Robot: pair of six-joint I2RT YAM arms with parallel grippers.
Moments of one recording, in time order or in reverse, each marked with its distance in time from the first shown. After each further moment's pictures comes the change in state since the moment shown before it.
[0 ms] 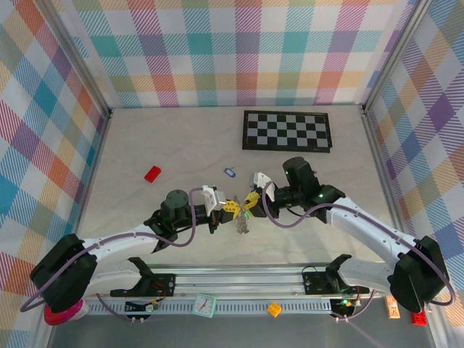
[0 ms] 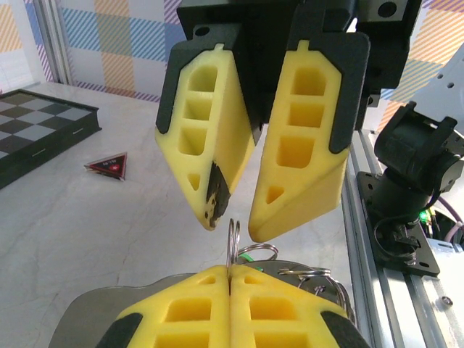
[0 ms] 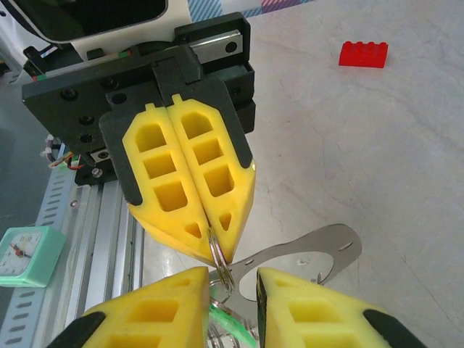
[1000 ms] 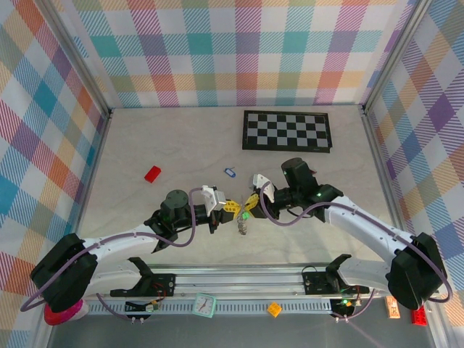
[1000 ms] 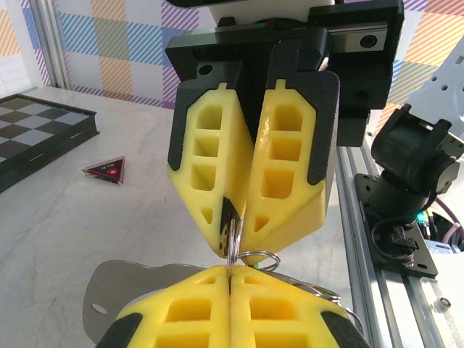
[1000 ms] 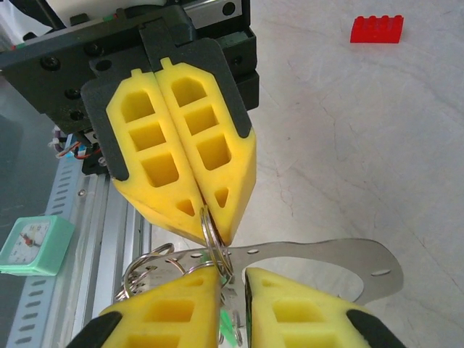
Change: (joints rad) left arm 0.000 0.003 0.000 0.006 0.008 0.000; right arm -0.007 0.026 -0.003 -0.032 -0.026 -0.007
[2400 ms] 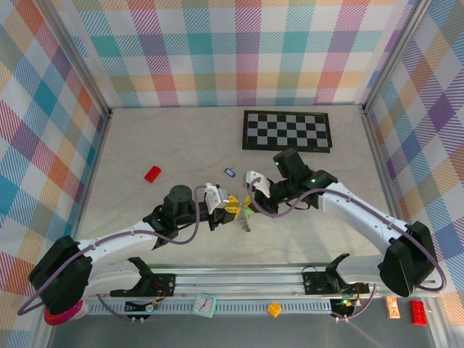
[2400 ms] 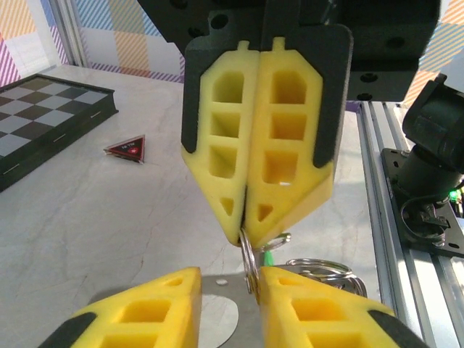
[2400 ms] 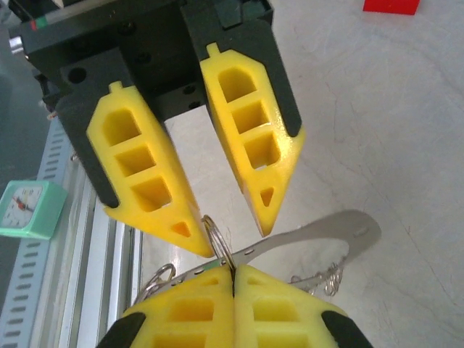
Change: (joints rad) left arm 0.000 -0.022 0.079 -0.213 -0.056 0.101; right arm 0.029 0.112 0.207 -0.280 0.077 -0.185
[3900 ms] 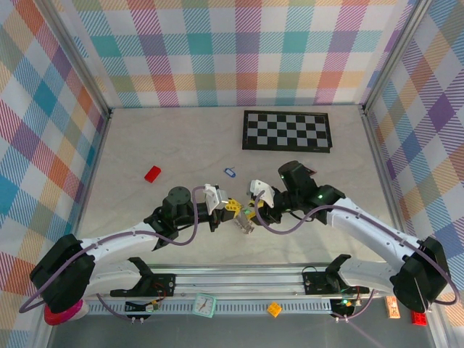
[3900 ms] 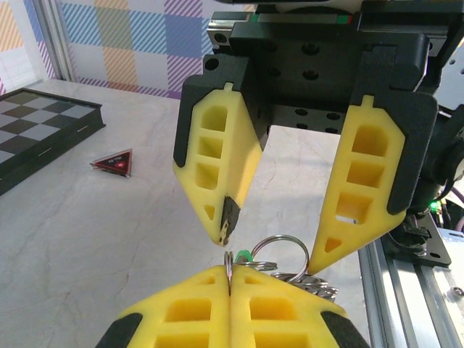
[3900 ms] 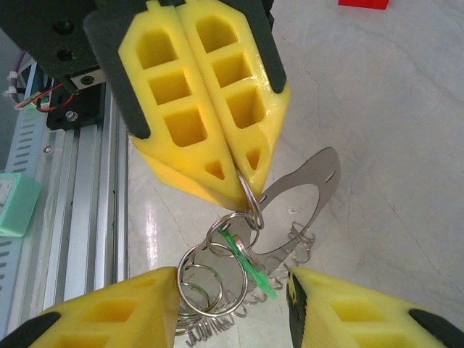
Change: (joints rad) left arm -0.001 0.014 -0.034 0.109 0.042 -0.044; right arm 0.035 -0.156 -0.165 0.120 0.105 0.082
